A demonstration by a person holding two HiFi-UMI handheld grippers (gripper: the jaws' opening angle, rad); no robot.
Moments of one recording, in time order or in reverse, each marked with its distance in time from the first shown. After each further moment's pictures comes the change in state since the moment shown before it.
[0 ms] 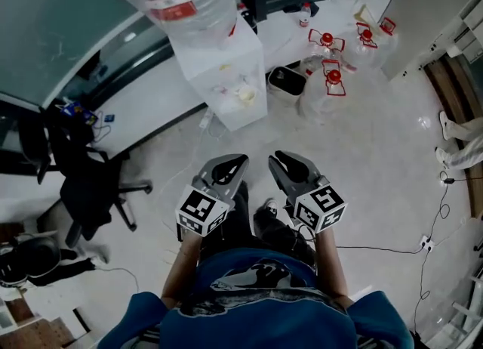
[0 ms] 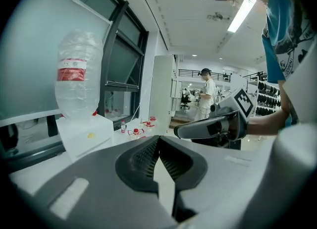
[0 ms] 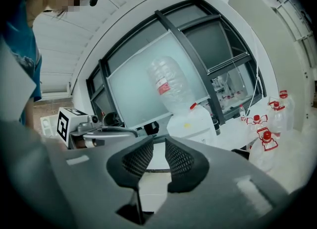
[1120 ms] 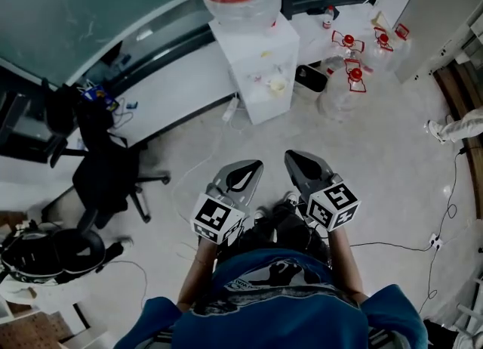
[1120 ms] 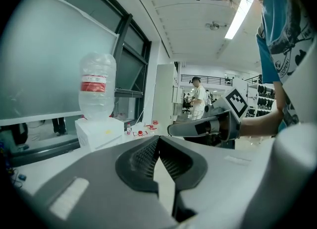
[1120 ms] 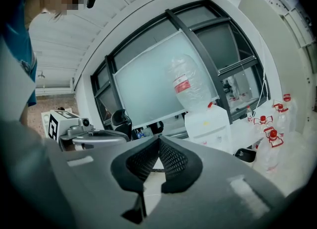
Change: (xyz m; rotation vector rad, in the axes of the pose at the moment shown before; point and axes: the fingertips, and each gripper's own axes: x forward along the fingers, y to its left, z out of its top) left arm -0.129 -0.011 -0.017 -0.018 -0.057 0.038; right arm 0.016 0.116 -0.019 -0.037 0.006 0.005
